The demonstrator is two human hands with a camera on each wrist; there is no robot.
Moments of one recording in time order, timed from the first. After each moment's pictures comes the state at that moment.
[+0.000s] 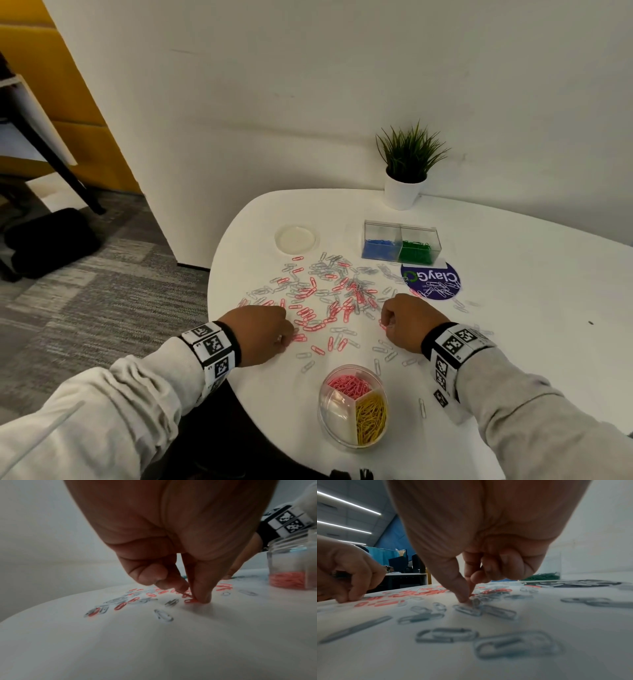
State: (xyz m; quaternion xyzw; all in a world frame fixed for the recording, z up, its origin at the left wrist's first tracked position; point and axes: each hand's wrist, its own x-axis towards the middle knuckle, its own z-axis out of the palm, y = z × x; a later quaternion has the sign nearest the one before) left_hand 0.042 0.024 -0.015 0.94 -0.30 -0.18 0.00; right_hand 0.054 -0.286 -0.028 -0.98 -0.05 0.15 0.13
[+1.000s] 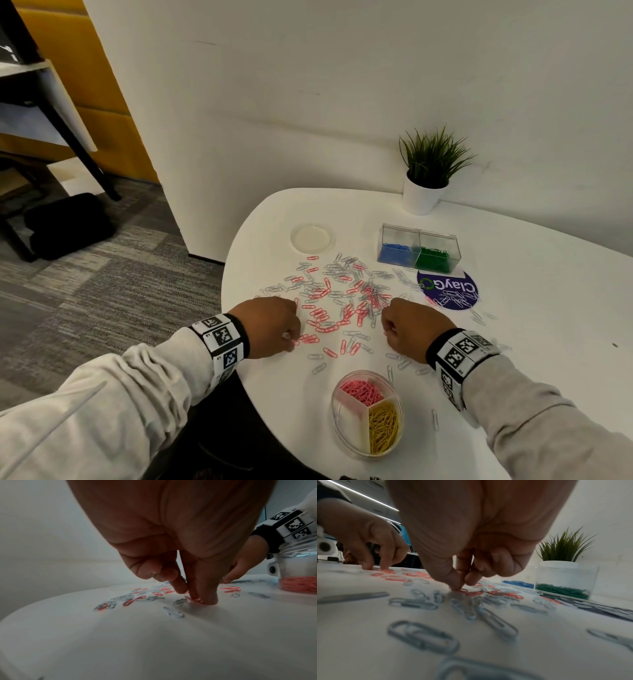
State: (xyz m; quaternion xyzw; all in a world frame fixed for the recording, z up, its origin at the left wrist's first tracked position) left_hand 0.052 0.035 -0.020 0.94 -0.28 -0.17 0.04; right_hand 0.060 -0.271 -0.031 -0.98 -0.18 0.12 0.03
